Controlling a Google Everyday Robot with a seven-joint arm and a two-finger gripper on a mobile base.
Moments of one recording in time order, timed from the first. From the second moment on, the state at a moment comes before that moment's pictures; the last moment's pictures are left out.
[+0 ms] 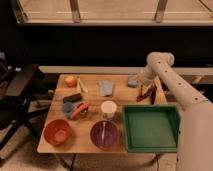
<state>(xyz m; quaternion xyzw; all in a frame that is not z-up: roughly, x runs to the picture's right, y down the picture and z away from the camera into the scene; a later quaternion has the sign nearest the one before) 0.240 -0.006 0.913 -0.19 -0.17 -0.27 0.93</state>
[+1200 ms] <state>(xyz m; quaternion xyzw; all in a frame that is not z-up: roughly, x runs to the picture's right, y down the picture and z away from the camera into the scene) 0.274 0.005 0.980 -0.22 -0.09 -0.25 0.94</state>
